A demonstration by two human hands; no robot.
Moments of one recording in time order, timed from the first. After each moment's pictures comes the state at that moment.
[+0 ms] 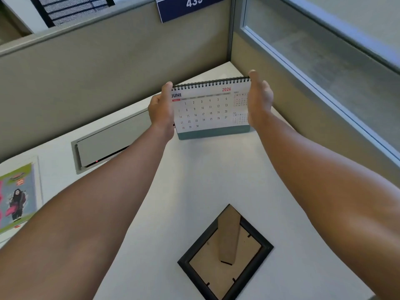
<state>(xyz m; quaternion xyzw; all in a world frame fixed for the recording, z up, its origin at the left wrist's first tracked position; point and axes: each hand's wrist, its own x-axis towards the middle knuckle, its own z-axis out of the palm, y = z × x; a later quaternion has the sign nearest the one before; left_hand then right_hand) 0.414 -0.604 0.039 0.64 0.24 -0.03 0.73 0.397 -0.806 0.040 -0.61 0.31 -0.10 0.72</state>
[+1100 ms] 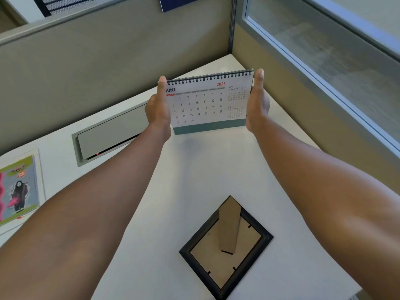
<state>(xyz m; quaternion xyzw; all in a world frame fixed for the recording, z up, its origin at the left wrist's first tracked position) 0.394 -0.590 0.036 0.65 0.25 -0.05 0.72 0.372 -0.792 0.026 -0.59 0.32 -0.04 0.74</state>
